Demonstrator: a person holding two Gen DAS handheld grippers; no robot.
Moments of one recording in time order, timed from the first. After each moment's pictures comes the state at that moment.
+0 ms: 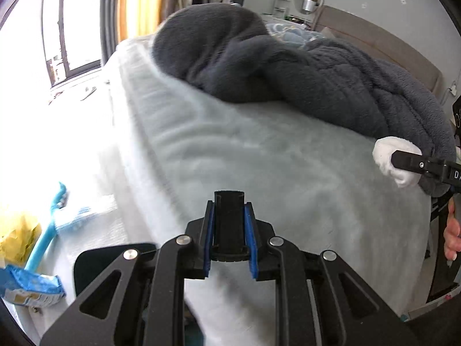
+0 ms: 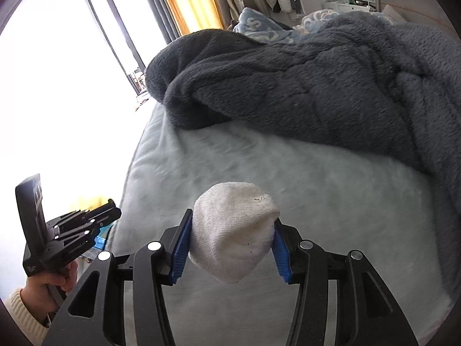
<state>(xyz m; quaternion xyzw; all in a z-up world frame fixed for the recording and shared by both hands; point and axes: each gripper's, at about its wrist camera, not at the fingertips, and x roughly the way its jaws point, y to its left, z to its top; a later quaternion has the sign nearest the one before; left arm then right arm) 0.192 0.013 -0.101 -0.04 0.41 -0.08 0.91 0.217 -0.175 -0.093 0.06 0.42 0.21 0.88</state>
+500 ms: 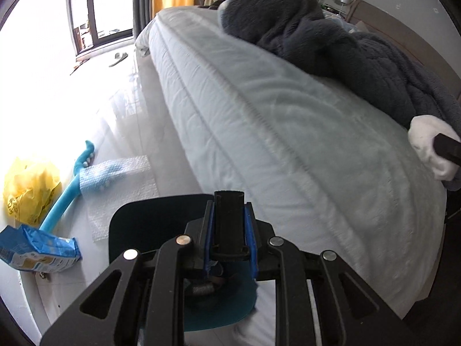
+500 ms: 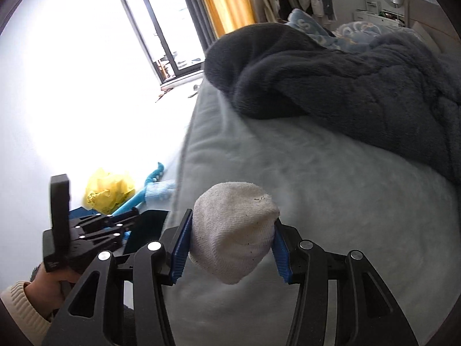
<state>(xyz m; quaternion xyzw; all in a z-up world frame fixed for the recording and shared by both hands) 0.157 0.094 -0.128 -0.06 0.47 -0.02 0.88 0.177 -0.078 -0.076 0.03 0.41 0.26 0.87</state>
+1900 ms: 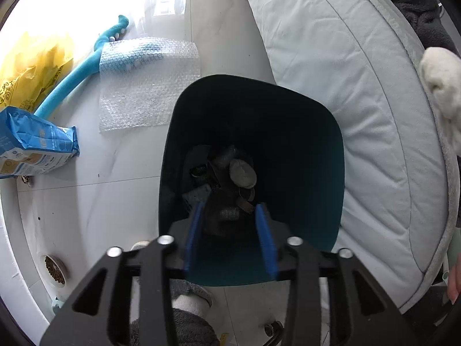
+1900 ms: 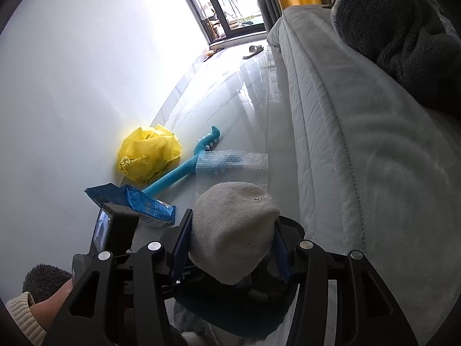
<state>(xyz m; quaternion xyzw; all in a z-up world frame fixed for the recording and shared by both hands) 0.128 0.222 -0.238 -0.20 0.63 0.03 0.75 0.204 0.134 -0.145 0.00 0.47 0.36 0.80</state>
